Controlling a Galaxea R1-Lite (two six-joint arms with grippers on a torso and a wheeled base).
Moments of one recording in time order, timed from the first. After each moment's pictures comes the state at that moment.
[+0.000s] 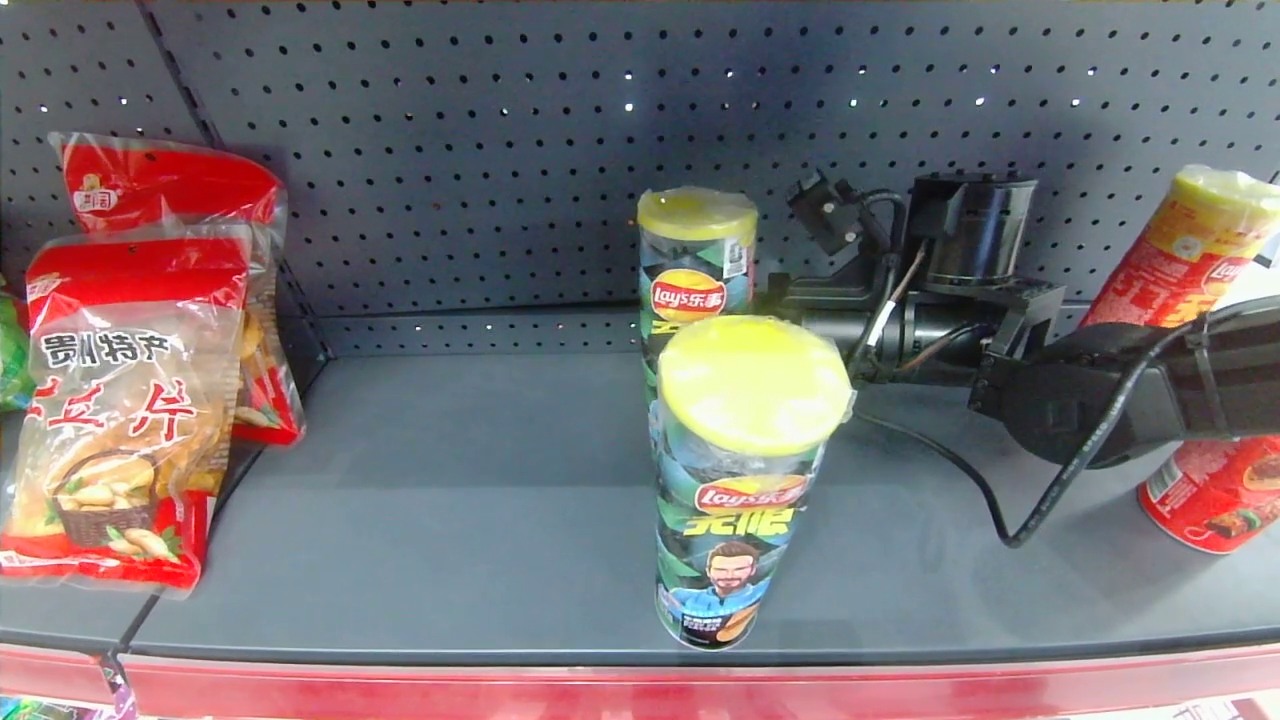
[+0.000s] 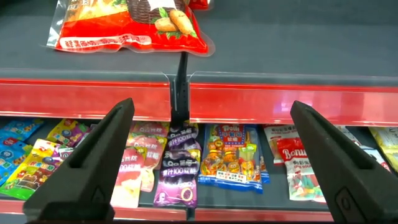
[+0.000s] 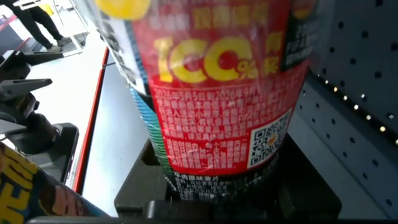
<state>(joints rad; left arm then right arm) 0.00 0.00 0.00 0.01 0.03 -0.02 0.54 1.90 -1.23 -0.57 0.80 -0.10</state>
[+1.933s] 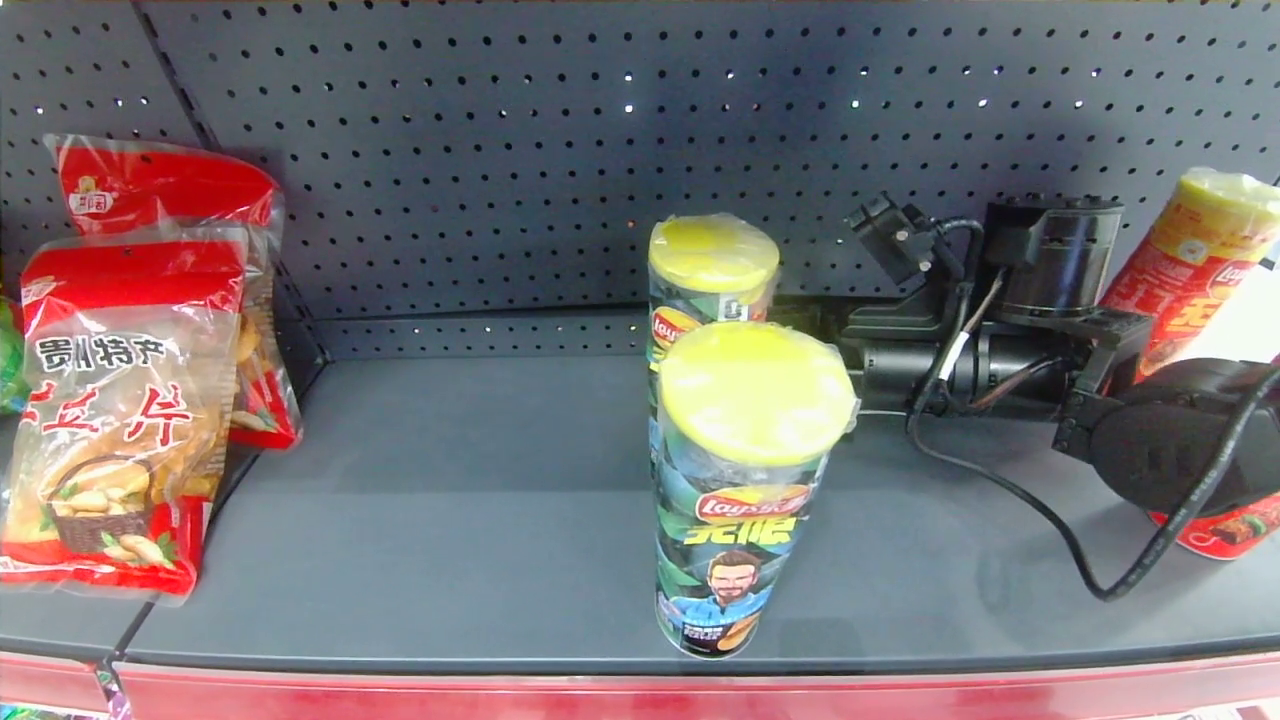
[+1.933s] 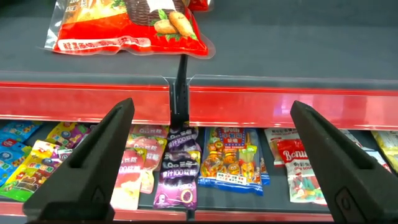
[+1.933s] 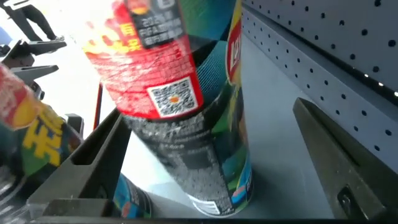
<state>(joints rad) 0.00 0.00 0.00 0.01 0.03 -0.02 0.49 1.78 -1.03 -0.62 0.80 -0.10</state>
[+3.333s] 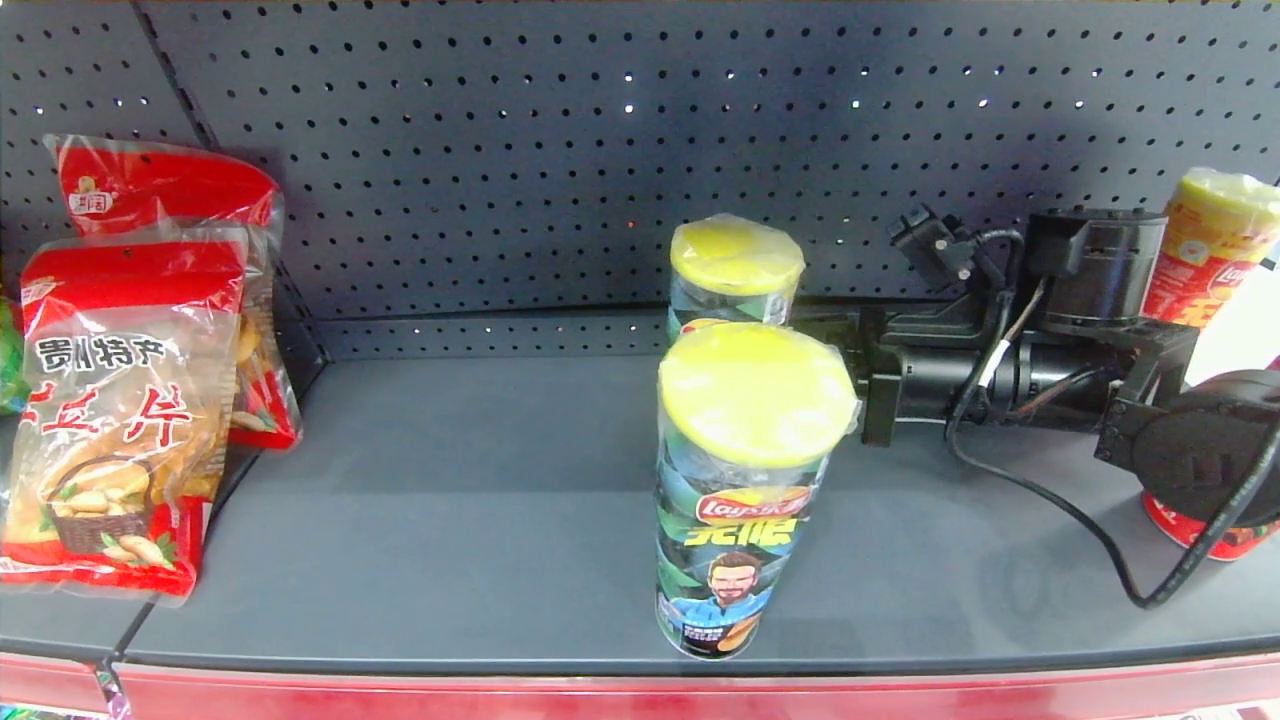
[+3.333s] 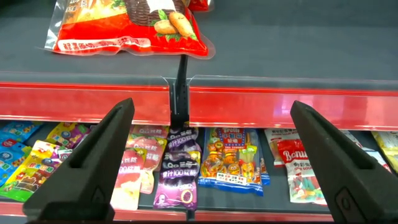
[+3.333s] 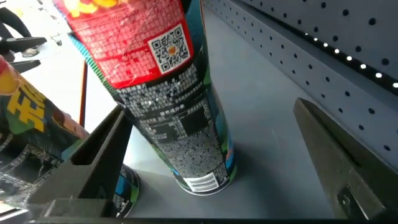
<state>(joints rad) 0.00 0.00 0.00 0.01 0.03 -0.02 0.42 1.74 -0.97 -0.61 0.79 -0.10</state>
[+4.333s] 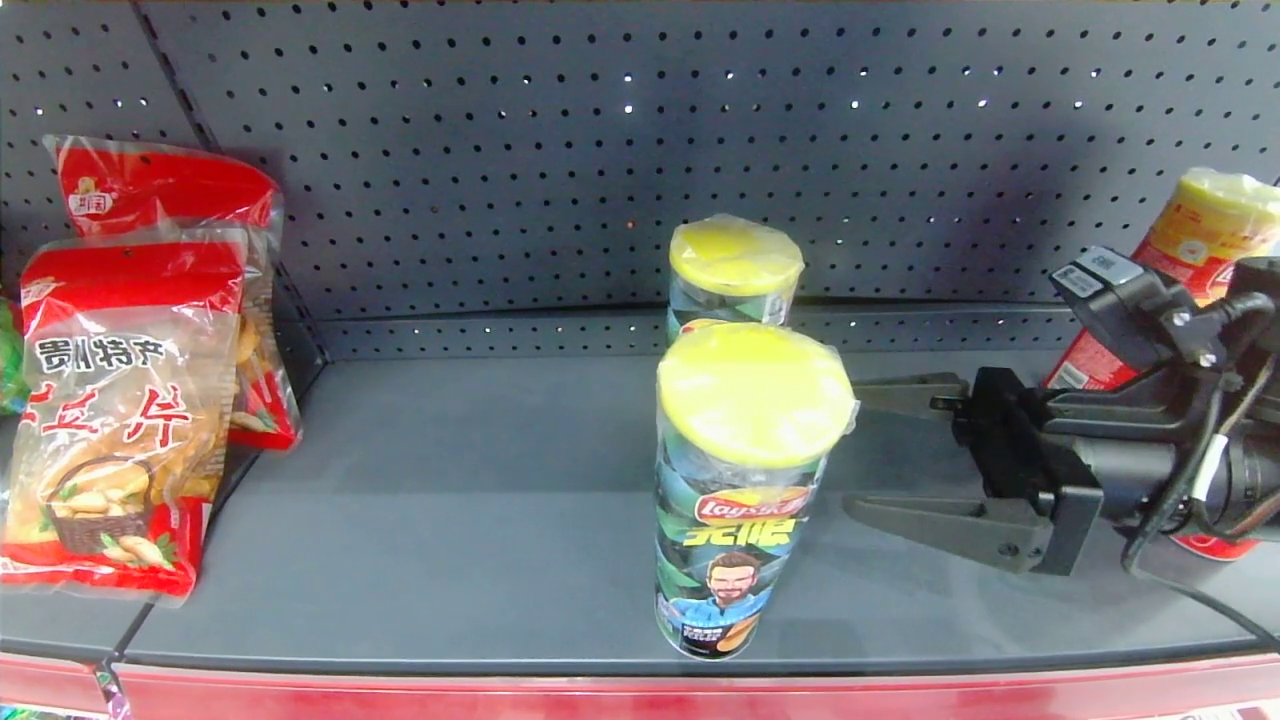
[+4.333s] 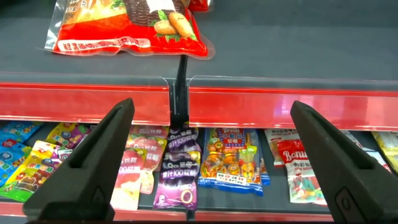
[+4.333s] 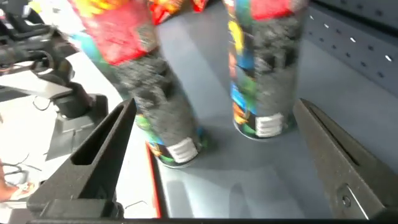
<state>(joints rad) 0.00 0.00 0.00 0.01 0.03 -0.02 0.42 1.45 -0.66 -0.61 0.84 -0.11</state>
